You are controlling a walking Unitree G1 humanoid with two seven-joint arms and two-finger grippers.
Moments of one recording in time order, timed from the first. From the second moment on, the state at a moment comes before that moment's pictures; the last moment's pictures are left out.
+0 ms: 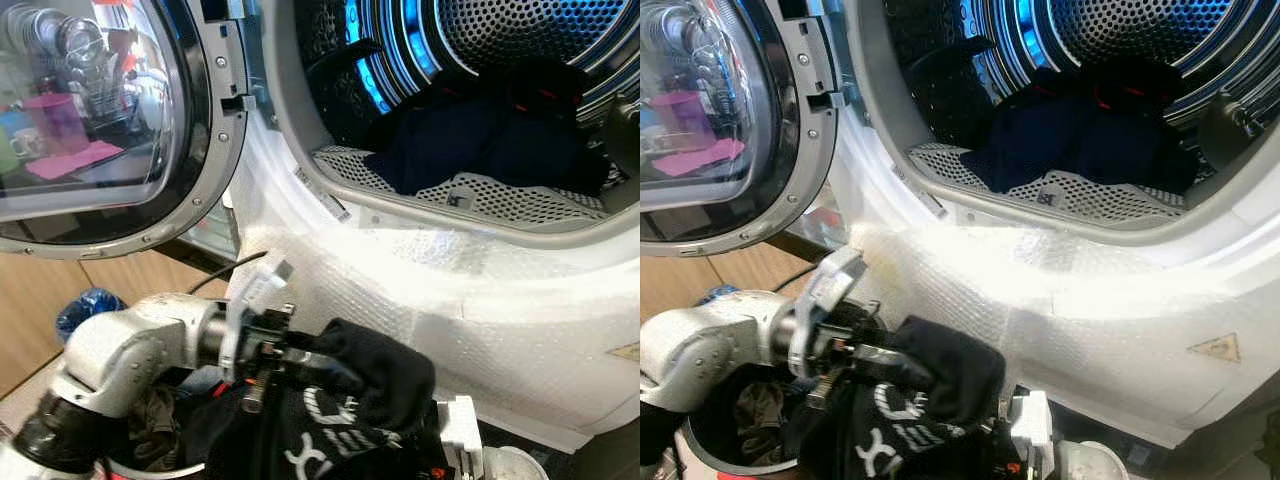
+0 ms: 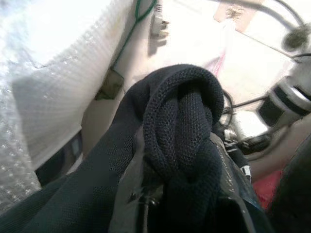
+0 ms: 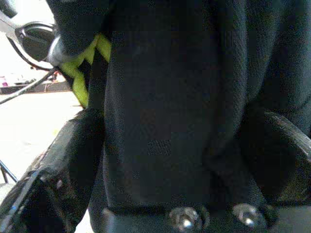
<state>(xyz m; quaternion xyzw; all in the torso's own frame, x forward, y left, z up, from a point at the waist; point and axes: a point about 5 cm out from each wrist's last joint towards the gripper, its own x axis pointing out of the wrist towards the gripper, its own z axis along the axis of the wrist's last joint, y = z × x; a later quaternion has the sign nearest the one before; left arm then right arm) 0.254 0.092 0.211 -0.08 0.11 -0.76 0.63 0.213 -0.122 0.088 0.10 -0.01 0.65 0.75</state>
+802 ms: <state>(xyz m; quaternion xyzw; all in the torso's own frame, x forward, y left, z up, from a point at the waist) 0.267 0.052 0.211 -0.07 0.07 -0.73 0.67 0.227 -0.109 0.095 0.22 0.01 0.59 0.78</state>
